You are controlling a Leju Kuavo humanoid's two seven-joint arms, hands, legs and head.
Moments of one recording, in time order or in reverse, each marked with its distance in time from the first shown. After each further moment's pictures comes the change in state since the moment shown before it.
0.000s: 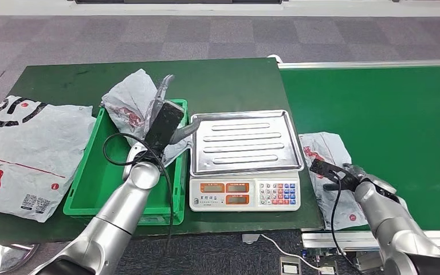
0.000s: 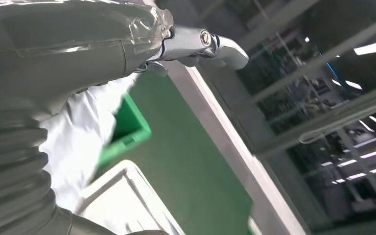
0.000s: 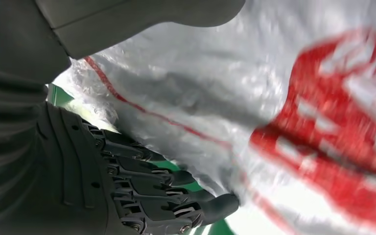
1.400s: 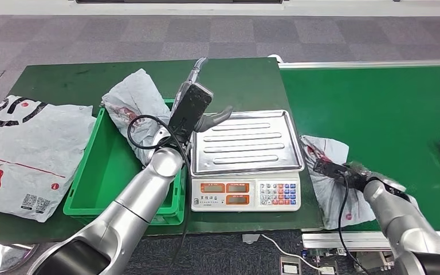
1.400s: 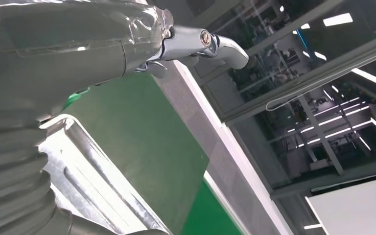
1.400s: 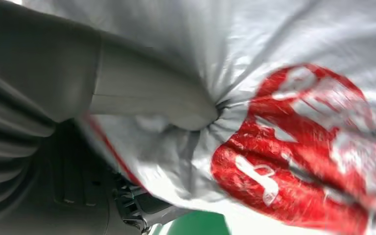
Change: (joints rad) left arm -0.128 -0.083 -0.104 0.095 0.115 -0.016 -0.012; right arm -0.007 -0.073 0.088 -0.013 -0.093 -0.003 -0.177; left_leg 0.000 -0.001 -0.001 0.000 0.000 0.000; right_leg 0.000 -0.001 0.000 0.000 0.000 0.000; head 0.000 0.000
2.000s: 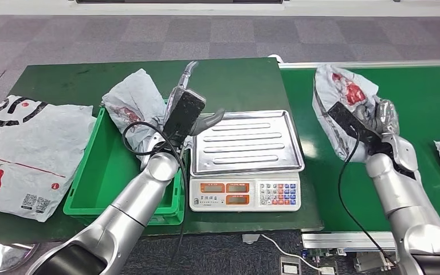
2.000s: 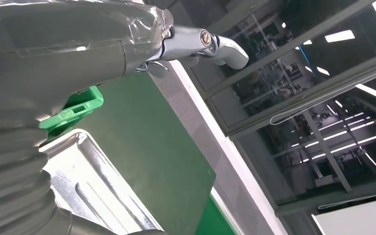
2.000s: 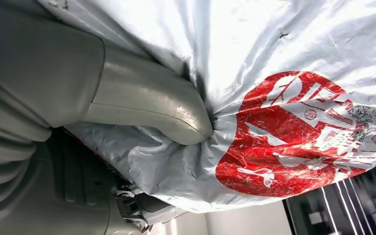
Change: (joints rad) left arm 0.029 0.022 -0.002 -0.012 -0.012 0.053 -0.019; right arm 0.016 -0.001 0.055 -0.408 -0.157 -0.530 0.077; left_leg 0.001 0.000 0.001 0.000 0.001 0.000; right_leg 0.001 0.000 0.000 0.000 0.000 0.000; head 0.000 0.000
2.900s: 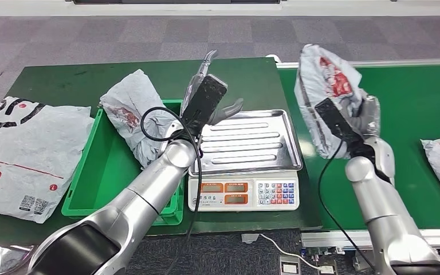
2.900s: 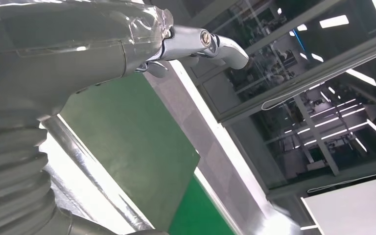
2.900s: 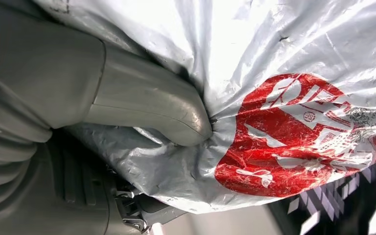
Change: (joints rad) left arm -0.150 -0.089 -0.038 0.206 0.081 0.037 -0.037; right arm 0.060 0.124 0.011 -0.126 -0.082 -0.054 -0.024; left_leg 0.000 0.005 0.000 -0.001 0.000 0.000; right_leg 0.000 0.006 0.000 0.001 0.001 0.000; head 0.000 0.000
